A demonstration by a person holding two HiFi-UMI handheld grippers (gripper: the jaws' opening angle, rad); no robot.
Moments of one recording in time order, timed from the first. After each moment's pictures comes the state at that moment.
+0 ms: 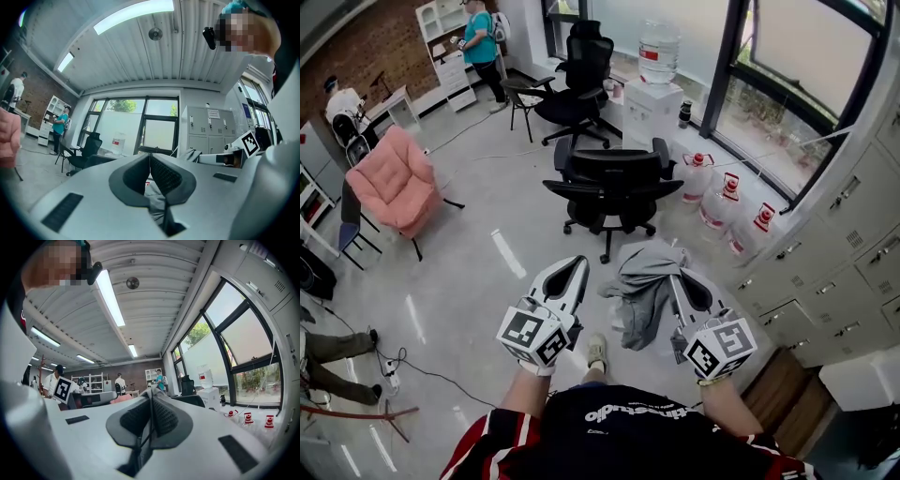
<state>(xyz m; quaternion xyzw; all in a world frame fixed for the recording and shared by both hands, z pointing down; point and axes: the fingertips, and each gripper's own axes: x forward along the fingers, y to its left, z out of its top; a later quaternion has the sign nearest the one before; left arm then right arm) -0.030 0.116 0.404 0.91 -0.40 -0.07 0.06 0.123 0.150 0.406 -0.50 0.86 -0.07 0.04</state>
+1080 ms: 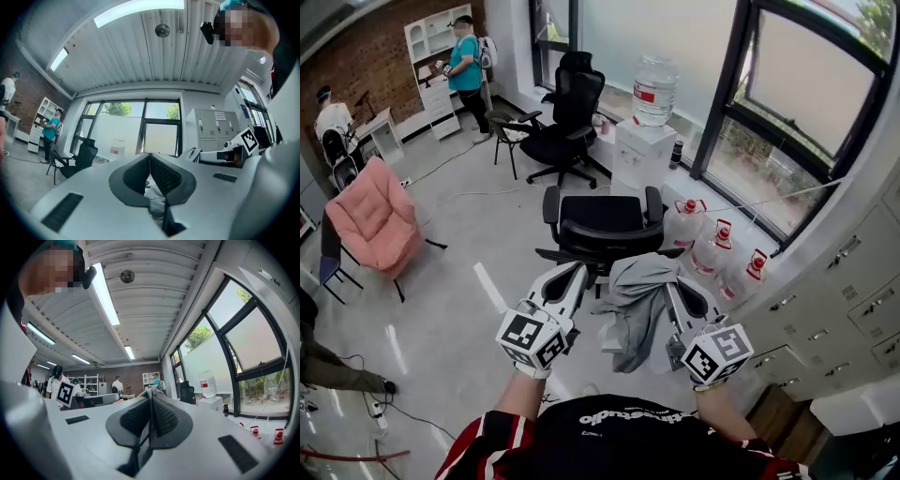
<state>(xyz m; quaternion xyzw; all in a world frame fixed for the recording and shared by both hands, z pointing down) -0.053 -0.118 0.346 0.92 -0.37 -0.08 0.03 0.095 -0.075 0.344 -0.51 0.86 -0.05 0.06</state>
